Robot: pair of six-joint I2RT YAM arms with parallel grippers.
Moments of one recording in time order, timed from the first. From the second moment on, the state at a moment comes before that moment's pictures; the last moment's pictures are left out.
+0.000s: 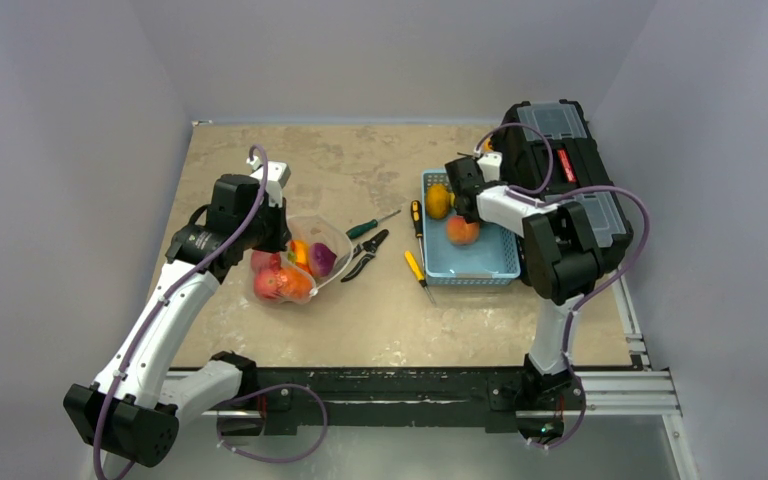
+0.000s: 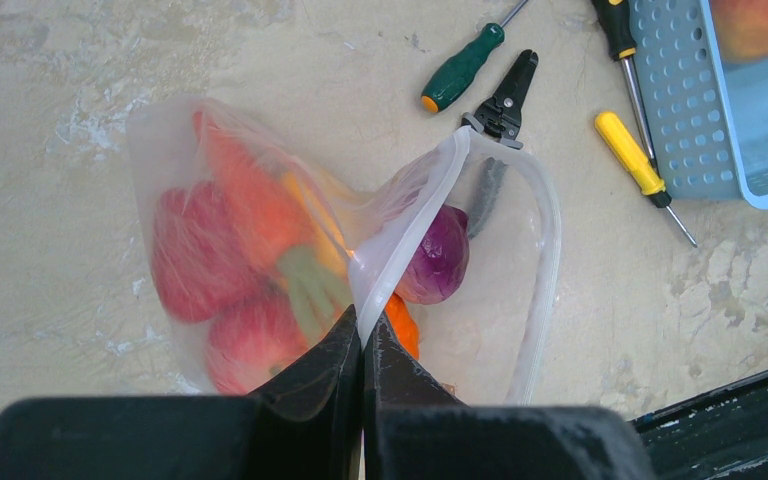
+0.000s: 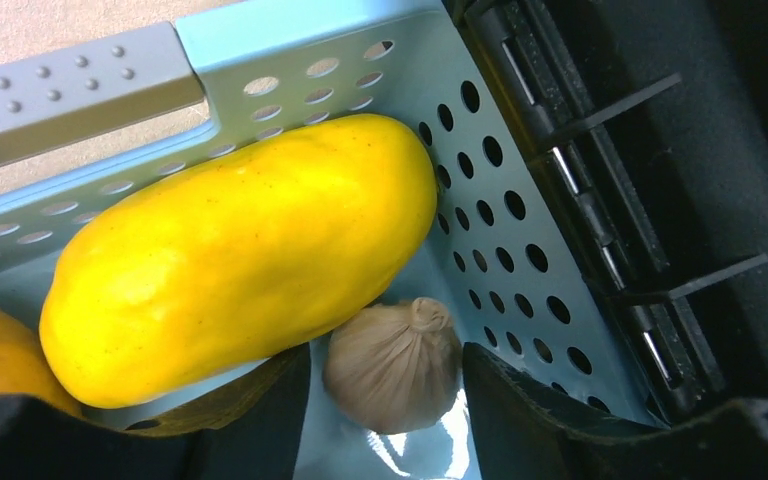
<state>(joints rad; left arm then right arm) -0.30 1.04 1.08 -0.78 0.06 -0.14 0.35 1.96 1.28 -0.35 0.68 0.50</state>
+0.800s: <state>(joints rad) -0.30 1.04 1.08 -0.78 0.06 -0.14 0.48 1.57 1.12 -0.16 0.62 0.40</state>
